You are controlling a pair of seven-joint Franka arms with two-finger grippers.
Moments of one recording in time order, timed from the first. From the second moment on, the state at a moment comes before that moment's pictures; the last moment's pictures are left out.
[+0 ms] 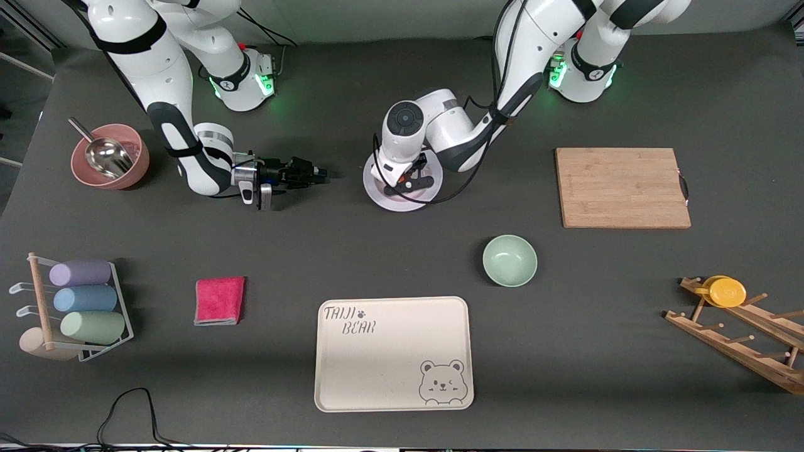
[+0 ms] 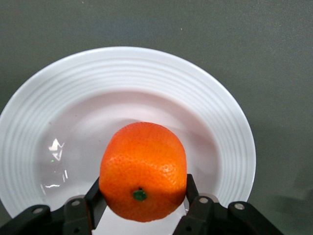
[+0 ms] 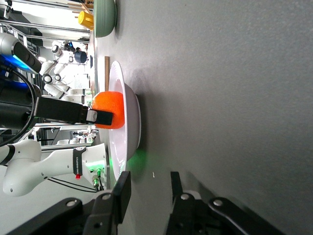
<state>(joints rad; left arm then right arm) -0.53 0.65 -0.50 -1.84 0.13 2.41 -1.29 0.33 0.43 -0.16 -2.60 1.65 1.91 -1.47</state>
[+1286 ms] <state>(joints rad) -0.06 0.21 -0.41 -1.66 0.10 1.78 -0.77 0.50 0.46 -0.11 -2.58 1.99 1.90 -1.47</state>
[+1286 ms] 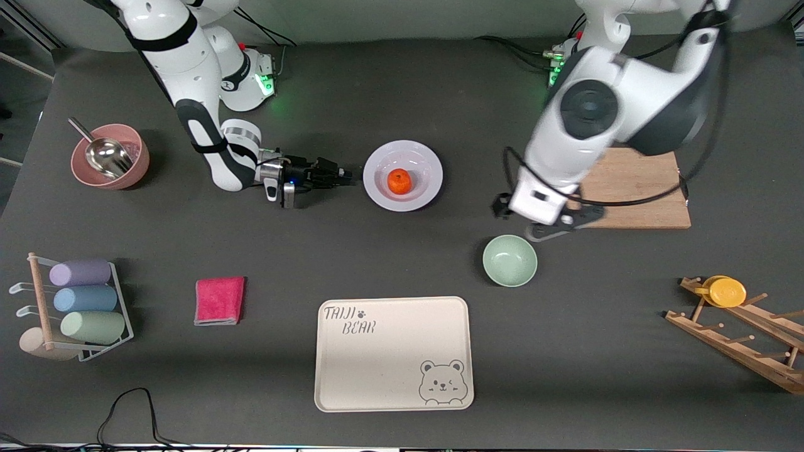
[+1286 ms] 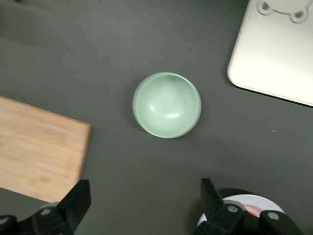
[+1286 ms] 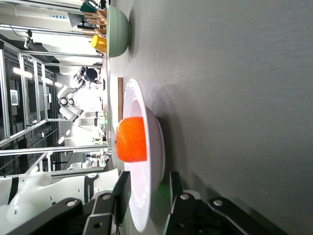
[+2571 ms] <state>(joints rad) -0.04 0.04 0.01 -1.64 0.09 1.53 -0.17 0.60 0.50 -0.11 -2.50 2.12 1.90 -1.50</state>
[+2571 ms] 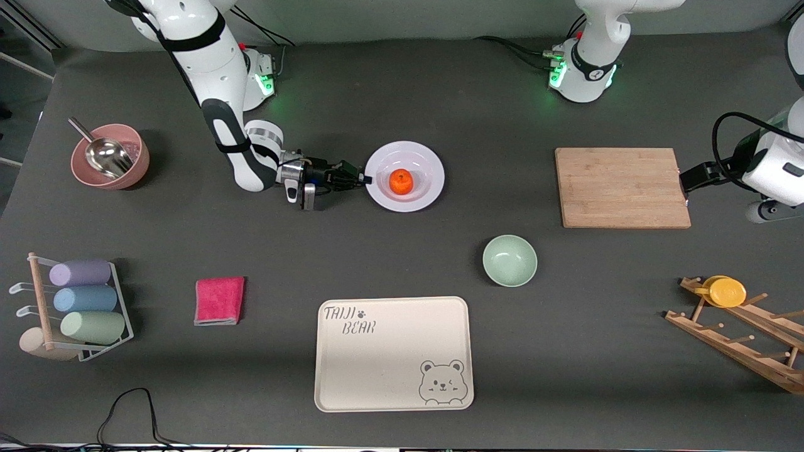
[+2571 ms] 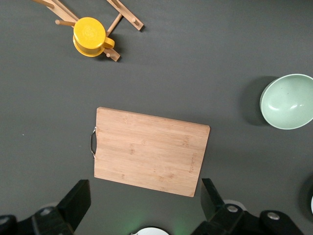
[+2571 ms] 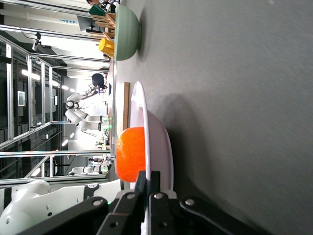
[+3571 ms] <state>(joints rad) 0.00 0.20 0.00 -1.54 0.09 1.54 -0.12 0.38 0.29 -0.12 -2.34 1.83 1.91 -1.07</state>
